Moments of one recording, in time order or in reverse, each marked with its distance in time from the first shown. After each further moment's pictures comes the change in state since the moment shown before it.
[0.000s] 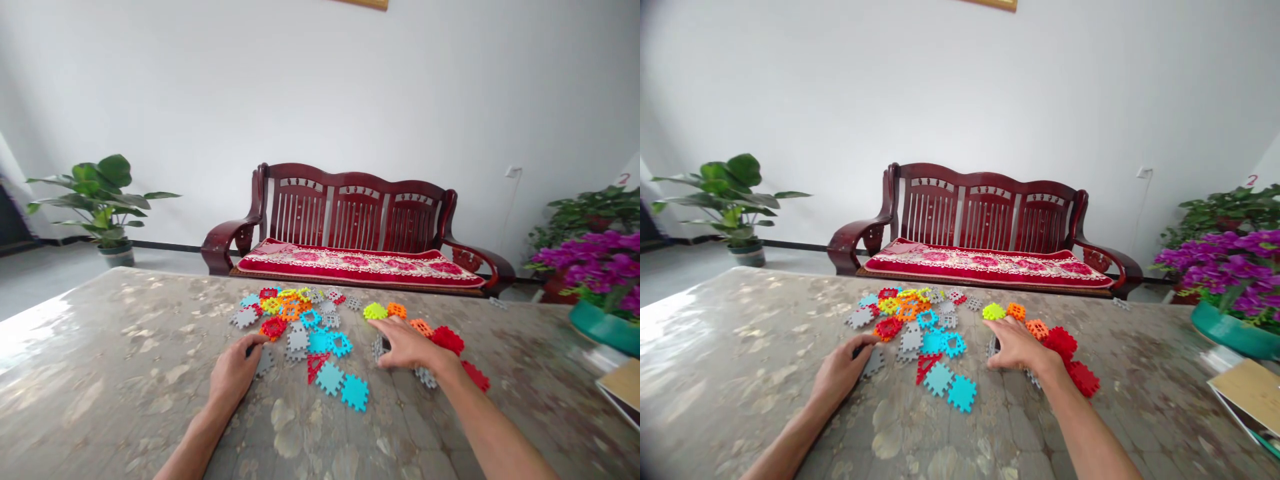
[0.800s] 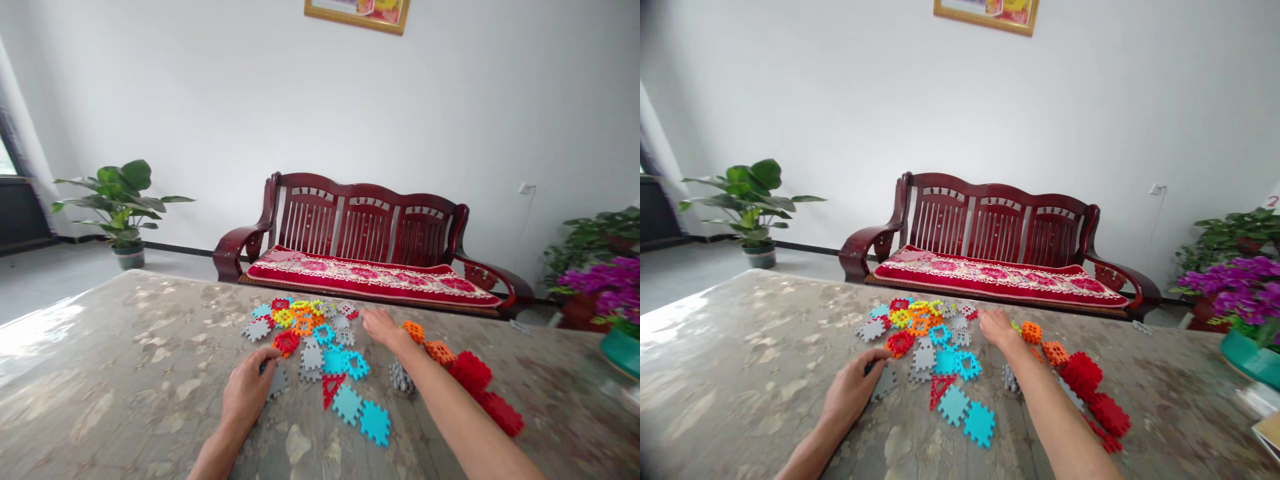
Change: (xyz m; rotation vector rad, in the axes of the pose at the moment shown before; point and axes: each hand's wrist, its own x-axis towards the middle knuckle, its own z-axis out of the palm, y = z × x) left_hand 0.000 -0.001 0.002 -0.071 0.014 -0.029; right_hand 0.123 -0.026 0.013 -0.064 0.103 0.162
